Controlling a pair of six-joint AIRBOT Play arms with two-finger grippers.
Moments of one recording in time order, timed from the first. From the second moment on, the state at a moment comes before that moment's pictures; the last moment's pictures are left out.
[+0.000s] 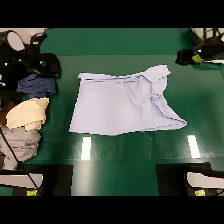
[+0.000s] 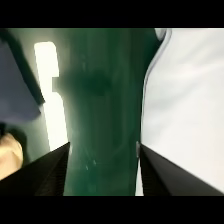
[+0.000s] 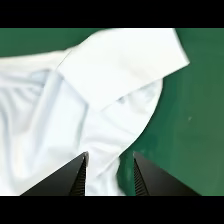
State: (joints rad) left arm -0.03 -1.53 1.65 1.40 -1.37 -1.53; right arm -0.02 -1.41 1.67 -1.39 1.27 1.51
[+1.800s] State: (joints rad) left arm 0.02 -1.21 0.88 0.91 -1.14 -1.26; right arm -0.54 -0.85 0.52 -1.11 1.25 1.44
